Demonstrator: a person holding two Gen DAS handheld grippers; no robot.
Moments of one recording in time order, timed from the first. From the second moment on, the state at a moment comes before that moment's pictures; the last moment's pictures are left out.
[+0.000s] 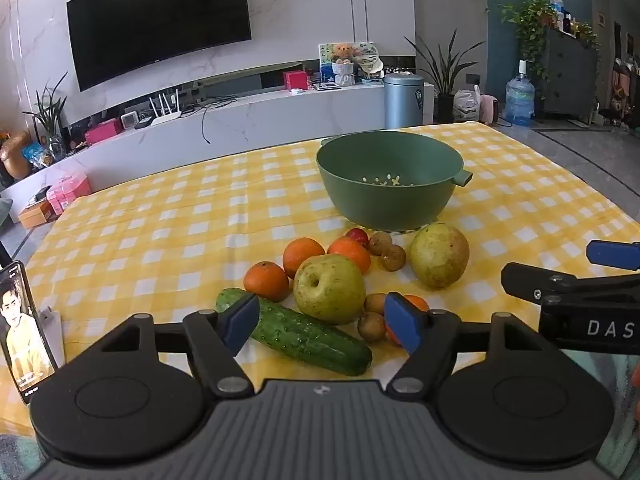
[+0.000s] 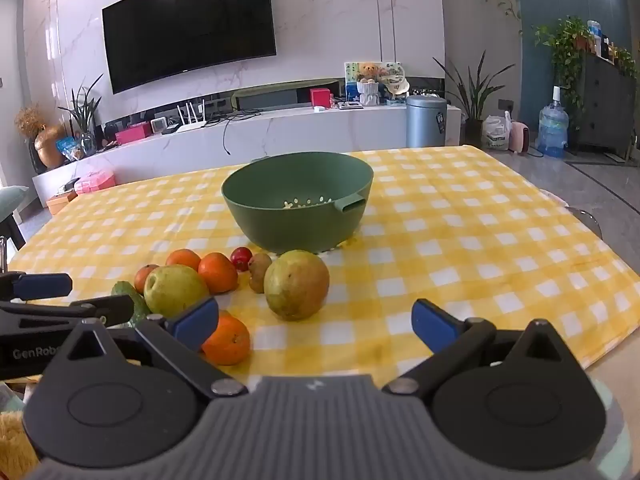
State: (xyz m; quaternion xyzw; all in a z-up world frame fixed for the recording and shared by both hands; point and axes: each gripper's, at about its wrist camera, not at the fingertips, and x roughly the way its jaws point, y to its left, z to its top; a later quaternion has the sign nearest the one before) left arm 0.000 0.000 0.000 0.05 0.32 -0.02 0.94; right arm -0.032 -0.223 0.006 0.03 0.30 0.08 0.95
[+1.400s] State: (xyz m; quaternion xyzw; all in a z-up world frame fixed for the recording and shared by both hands) left arm -0.006 -0.004 0.003 0.07 0.32 -0.02 0.95; right arm -0.030 -0.223 0.003 0.04 0.31 0.08 0.95
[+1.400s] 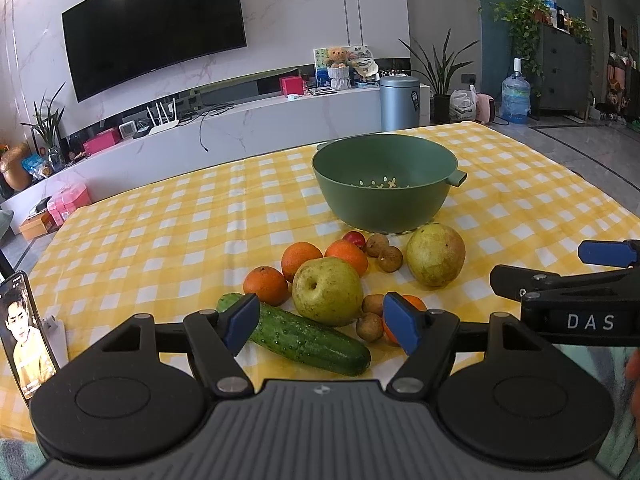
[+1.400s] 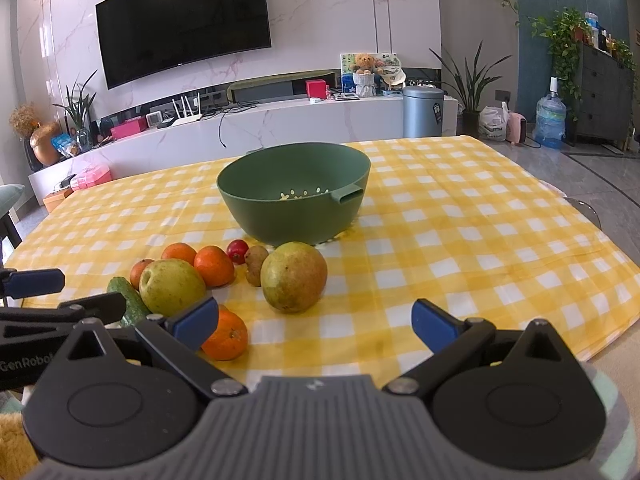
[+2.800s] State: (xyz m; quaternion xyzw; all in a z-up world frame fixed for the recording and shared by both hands) left arm -0.006 -0.003 0.003 0.07 0.32 -0.02 0.95; right arm -0.030 -0.224 -0.003 0.04 0.31 0.08 0.95
